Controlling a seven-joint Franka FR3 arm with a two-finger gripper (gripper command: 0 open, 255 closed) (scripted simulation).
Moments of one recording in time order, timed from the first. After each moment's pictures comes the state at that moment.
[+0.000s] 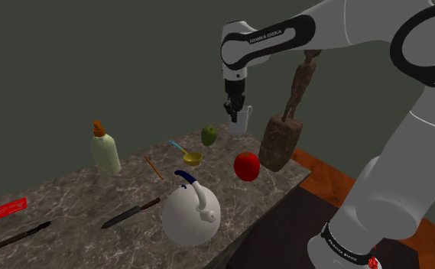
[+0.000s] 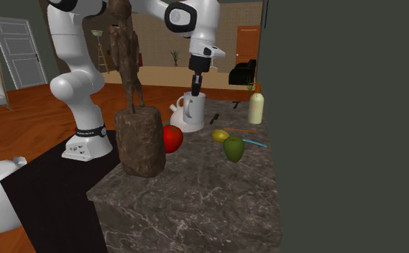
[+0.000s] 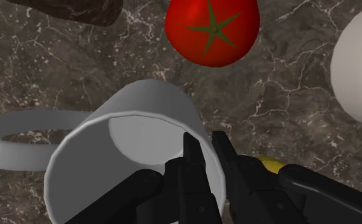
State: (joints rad) arm -0.03 0.00 -0.11 -1.99 -0.06 1.82 -0.20
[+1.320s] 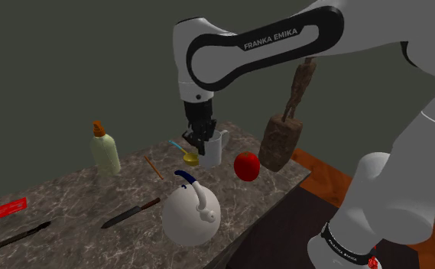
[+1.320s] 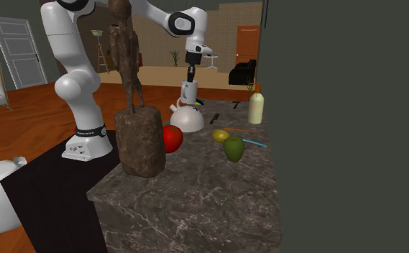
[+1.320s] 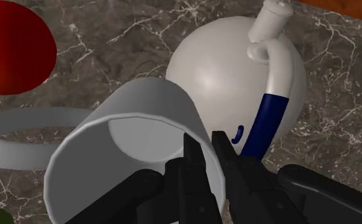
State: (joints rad) arm 0.20 -0.09 0.15 -2.08 0.03 1.82 0.25
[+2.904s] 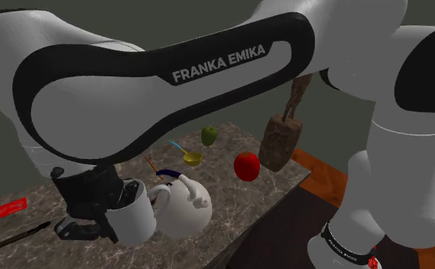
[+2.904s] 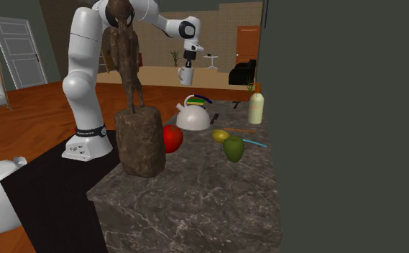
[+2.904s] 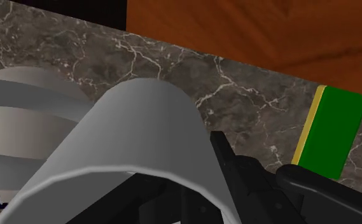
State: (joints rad) arm 0.49 0.32 0.40 -1.59 -0.02 1.75 0.80
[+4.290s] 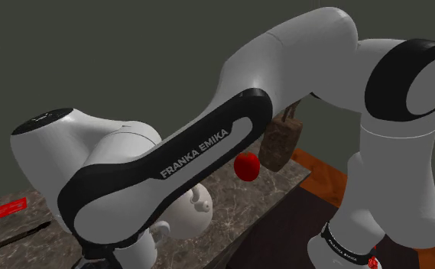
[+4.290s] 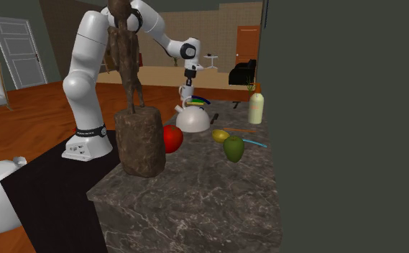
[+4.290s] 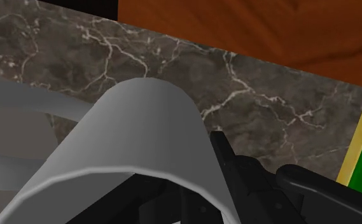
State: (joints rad) arm 0.51 0.43 0.39 -1.73 -0.06 1.99 0.82
